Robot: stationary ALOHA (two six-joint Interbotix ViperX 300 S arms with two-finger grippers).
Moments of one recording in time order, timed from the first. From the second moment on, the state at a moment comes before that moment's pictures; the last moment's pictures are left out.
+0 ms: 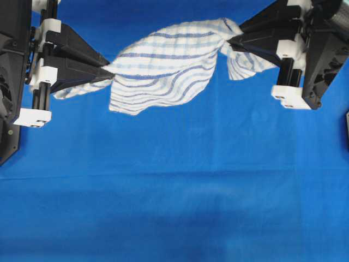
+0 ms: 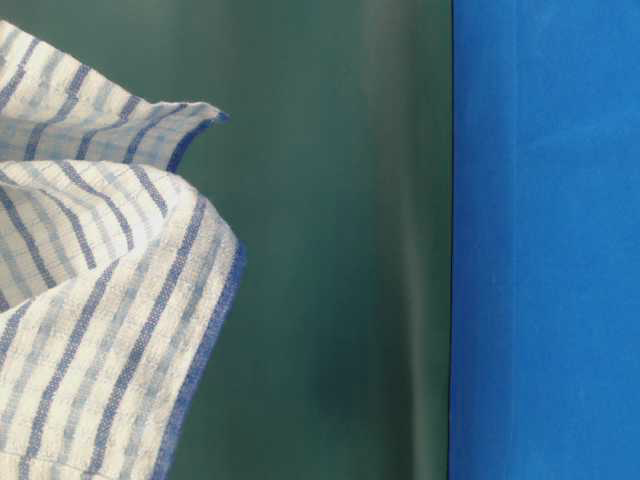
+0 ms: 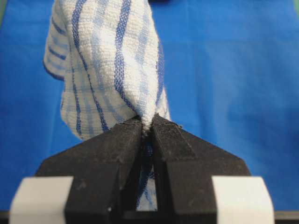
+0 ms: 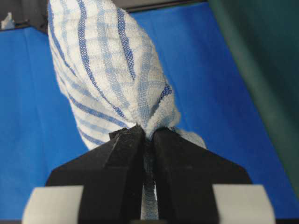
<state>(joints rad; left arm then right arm) 0.02 -0.56 0.33 -0.01 0.62 0.05 0.06 -0.40 0.11 -0.41 0.84 0.39</state>
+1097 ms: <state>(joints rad) 0.02 -0.61 0.49 -0.02 0.44 0.06 0.06 -0.40 0.19 -0.44 0.79 0.38</state>
